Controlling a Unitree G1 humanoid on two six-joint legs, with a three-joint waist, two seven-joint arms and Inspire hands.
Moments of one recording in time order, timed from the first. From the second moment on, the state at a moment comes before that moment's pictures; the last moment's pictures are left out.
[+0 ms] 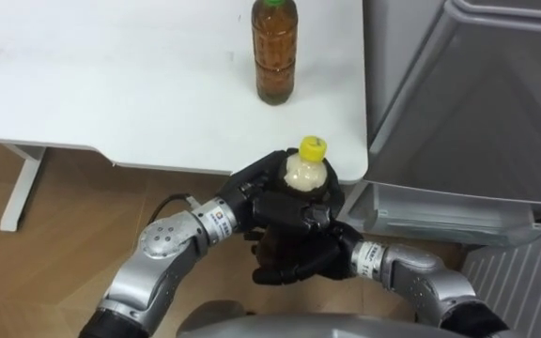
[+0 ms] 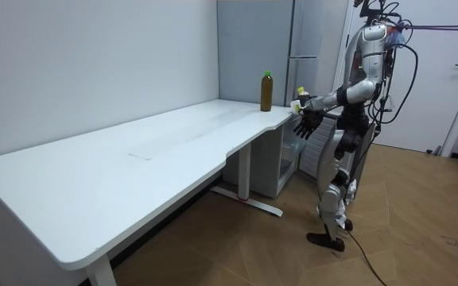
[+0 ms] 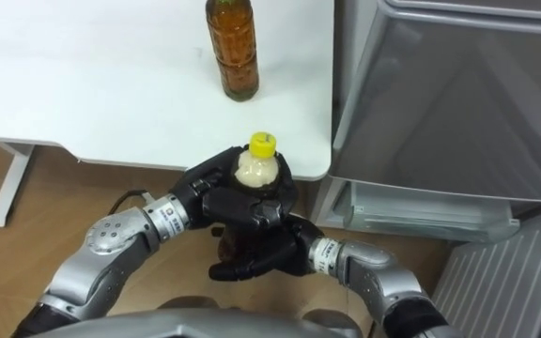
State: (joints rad) left arm 0.13 0.25 -0.38 0.11 -0.32 0.05 -0.53; right arm 0.01 -0.23 0.43 0.65 0.51 0.11 0.78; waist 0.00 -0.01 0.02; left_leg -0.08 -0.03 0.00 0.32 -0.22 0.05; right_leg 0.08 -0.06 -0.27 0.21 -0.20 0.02
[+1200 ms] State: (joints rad) left arm 0.13 0.24 -0.36 0.12 -0.40 0.07 -0.52; right arm 0.03 -0.24 0.46 0.65 0.51 0.06 0.81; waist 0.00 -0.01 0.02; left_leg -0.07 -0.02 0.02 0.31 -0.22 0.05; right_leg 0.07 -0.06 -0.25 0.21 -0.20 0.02
